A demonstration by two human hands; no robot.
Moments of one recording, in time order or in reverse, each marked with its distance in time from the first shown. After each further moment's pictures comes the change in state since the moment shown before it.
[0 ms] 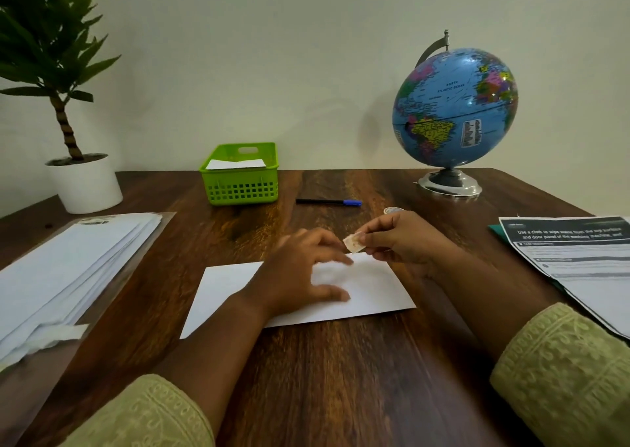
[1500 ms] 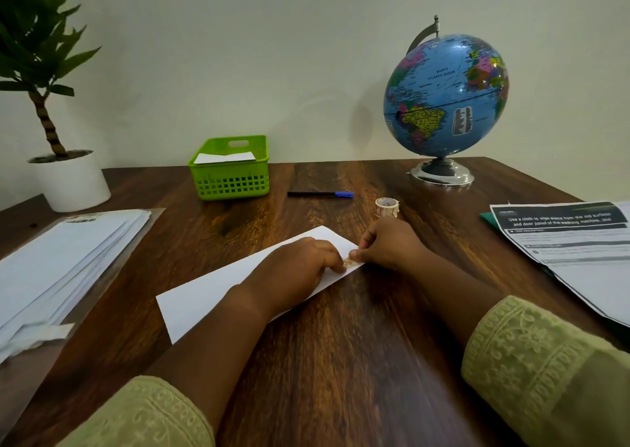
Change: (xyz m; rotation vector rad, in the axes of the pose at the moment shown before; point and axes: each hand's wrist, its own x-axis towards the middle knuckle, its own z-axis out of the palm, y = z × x) left_hand 0.008 0.009 0.012 0.123 -0.179 0.008; right_hand 0.007 0.018 0.015 -0.513 0.109 0.045
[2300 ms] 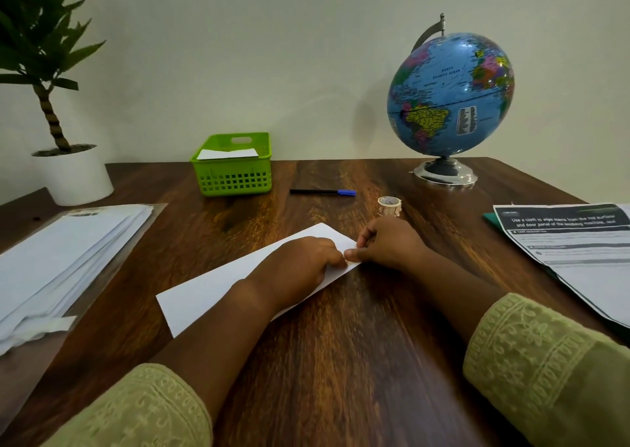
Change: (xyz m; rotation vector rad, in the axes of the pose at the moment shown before) left_hand 0.002 0.004 -0.001 0.020 -0.015 -0.035; right_hand 0.012 0.009 0.006 -0.033 0.009 -0.097
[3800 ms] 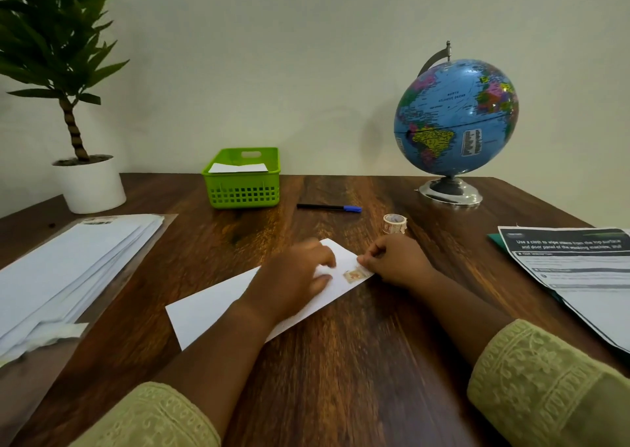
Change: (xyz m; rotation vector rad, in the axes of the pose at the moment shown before) left_hand -0.013 -0.007 -0.006 -0.030 0.244 -0.092; right_hand -0.004 0.002 0.000 0.031 0.060 0.011
